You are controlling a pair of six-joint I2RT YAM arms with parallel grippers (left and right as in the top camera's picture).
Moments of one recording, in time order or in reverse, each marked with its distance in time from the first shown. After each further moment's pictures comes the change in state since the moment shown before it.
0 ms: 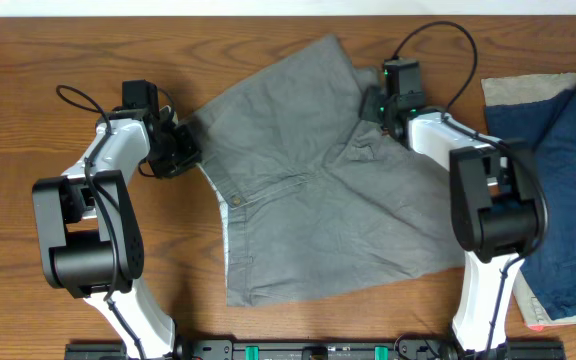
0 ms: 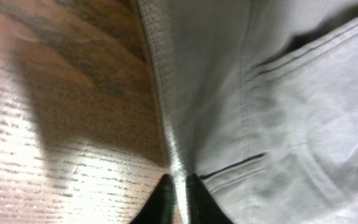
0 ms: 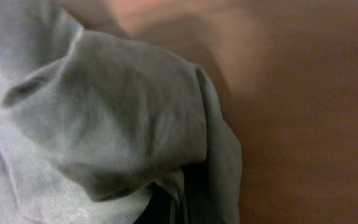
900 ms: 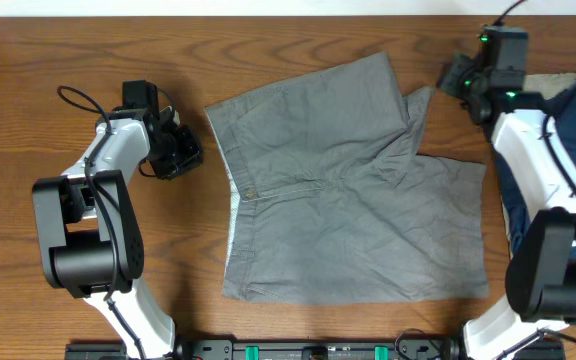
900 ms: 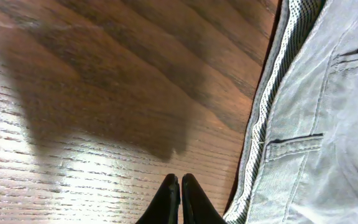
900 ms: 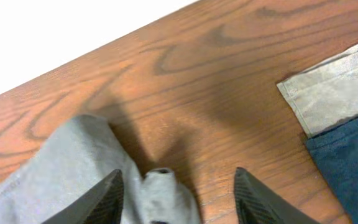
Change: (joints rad) left arm 0.000 0.000 0.000 -0.010 0.031 0.007; right arm -0.229 -0.345 0.006 -0.215 0.002 -0.045
